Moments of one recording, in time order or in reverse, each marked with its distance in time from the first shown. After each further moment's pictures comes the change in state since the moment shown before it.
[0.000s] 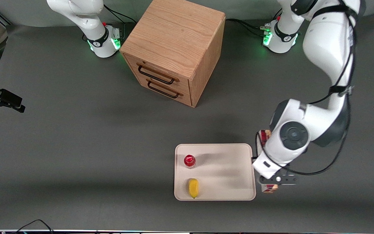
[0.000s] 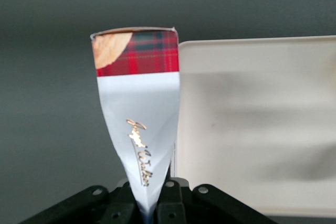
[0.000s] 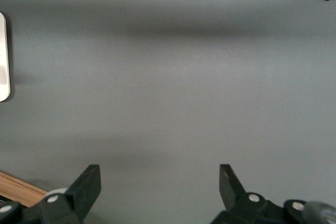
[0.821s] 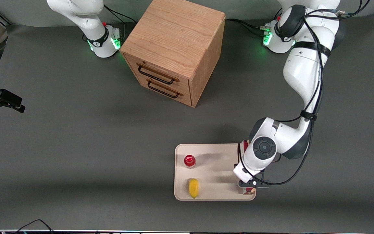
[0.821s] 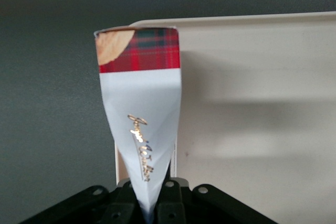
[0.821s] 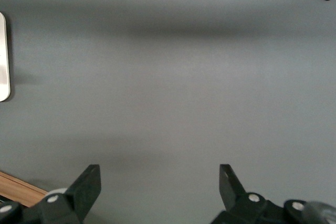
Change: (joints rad) arm -0.027 0.183 -0.002 0.046 0.036 0.141 -0.044
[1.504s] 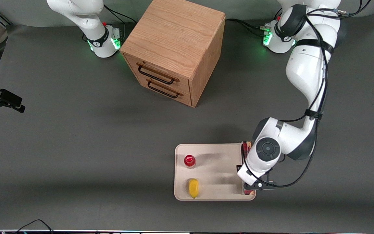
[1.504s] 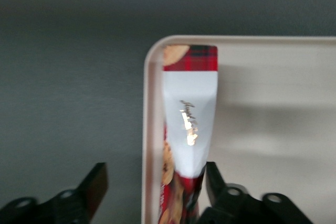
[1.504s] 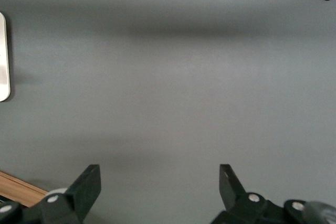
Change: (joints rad) arm 0.020 -0.033 -0.014 0.055 0.023 -0.113 -0.037
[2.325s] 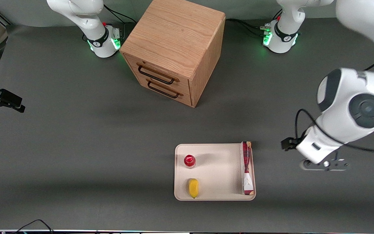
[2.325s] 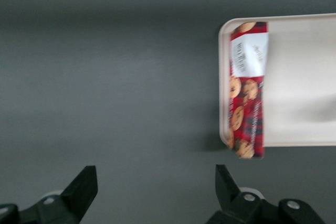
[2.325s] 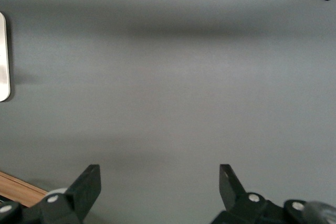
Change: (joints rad) arm 0.133 -0.537 0.090 -0.318 -0.215 -0.228 0.310
